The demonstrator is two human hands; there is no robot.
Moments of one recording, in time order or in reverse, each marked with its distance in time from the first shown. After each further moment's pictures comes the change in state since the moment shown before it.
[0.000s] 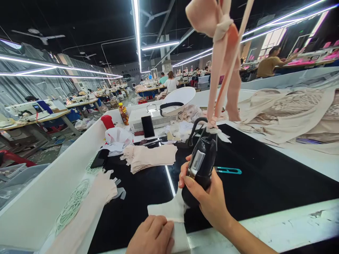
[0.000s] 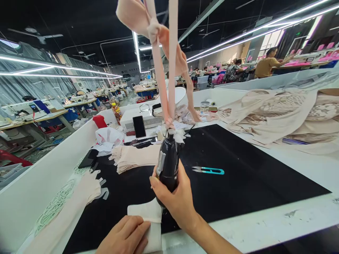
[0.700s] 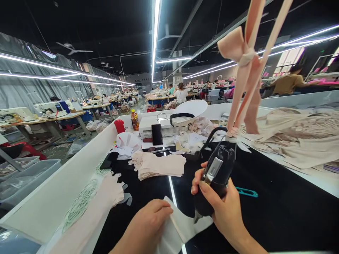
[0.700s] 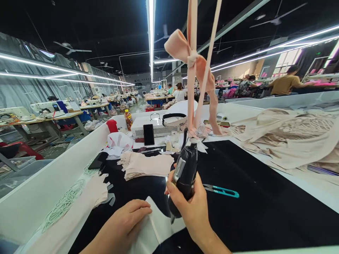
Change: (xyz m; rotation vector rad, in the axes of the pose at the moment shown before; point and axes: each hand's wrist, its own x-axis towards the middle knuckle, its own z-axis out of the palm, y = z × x) left_hand 0.035 -0.040 -0.025 -0.342 0.008 -0.201; right_hand 0.011 0.009 -0.015 -0.058 -0.011 -0.010
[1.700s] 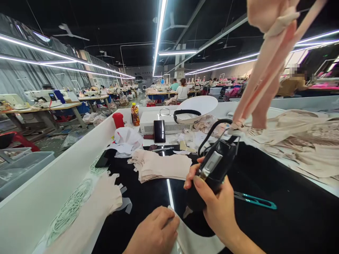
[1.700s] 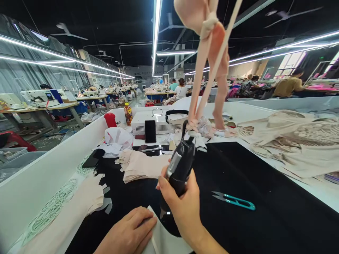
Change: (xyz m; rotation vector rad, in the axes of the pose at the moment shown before) left_hand 0.013 -0.013 0.023 0.206 0.297 0.249; right_hand 0.023 0.018 0.041 0.030 0.015 -0.027
